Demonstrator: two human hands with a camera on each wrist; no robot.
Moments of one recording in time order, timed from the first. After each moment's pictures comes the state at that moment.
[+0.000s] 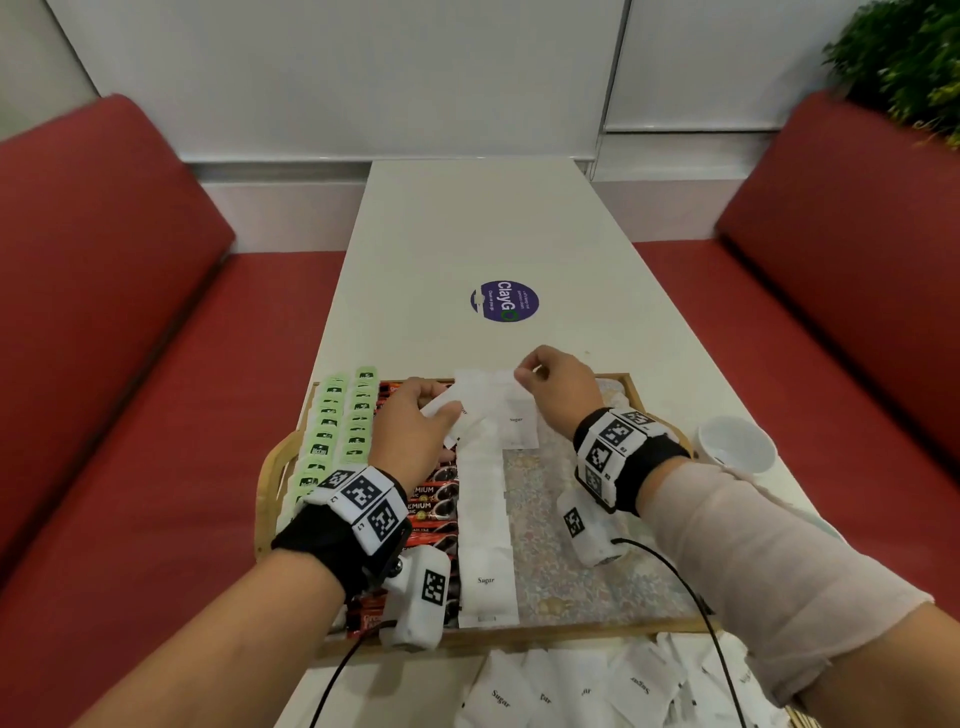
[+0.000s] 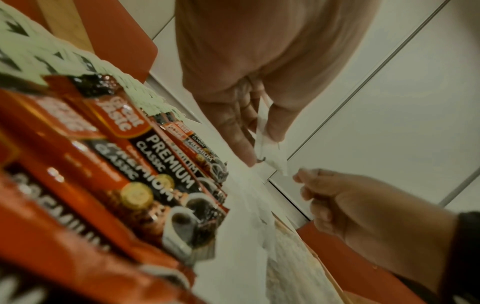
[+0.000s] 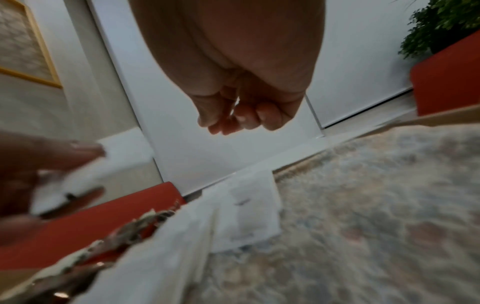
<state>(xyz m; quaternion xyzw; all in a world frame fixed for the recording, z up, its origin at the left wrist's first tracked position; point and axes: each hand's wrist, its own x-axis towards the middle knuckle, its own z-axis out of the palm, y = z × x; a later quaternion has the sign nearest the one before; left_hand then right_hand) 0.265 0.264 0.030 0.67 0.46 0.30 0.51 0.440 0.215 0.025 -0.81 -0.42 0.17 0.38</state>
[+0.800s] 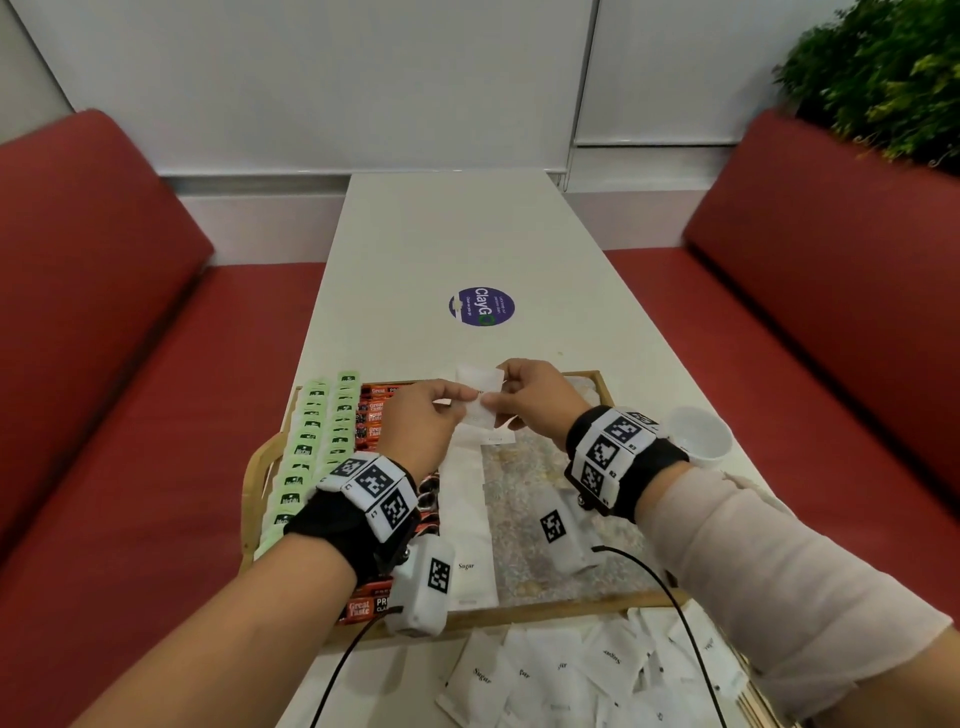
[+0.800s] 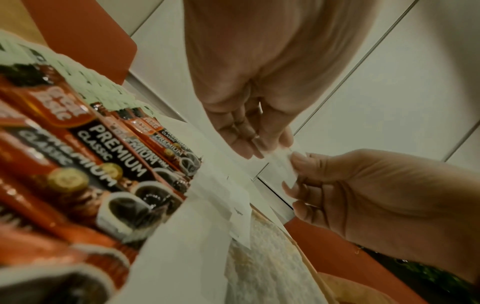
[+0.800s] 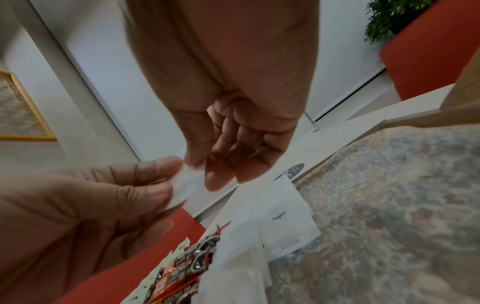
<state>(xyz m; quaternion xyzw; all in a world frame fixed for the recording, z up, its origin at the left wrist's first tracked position) 0.278 0.245 0.047 0.76 0.41 0.25 0.43 0.421 0.182 0.054 -0.72 -0.42 0.35 0.43</state>
